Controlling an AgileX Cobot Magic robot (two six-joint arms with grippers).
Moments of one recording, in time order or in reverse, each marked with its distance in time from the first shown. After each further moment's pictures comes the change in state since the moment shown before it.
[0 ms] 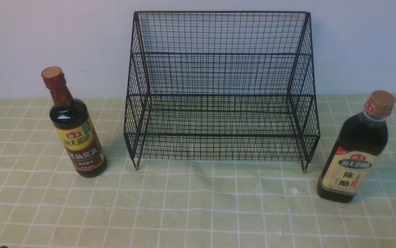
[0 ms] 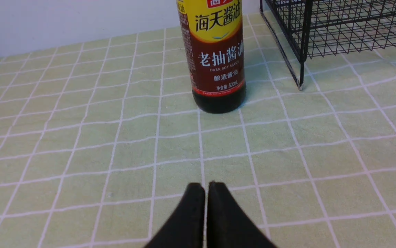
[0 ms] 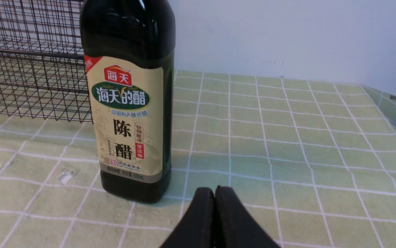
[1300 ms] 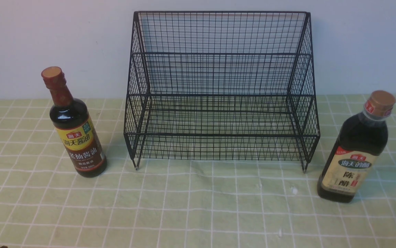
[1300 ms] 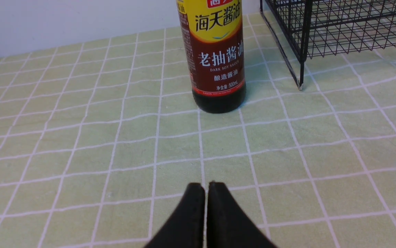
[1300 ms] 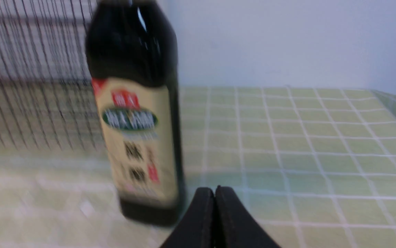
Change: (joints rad) right arm 0.000 0.000 0.006 0.129 -0.086 0.039; left arm 0.000 0.000 0.000 0.000 0.000 0.000
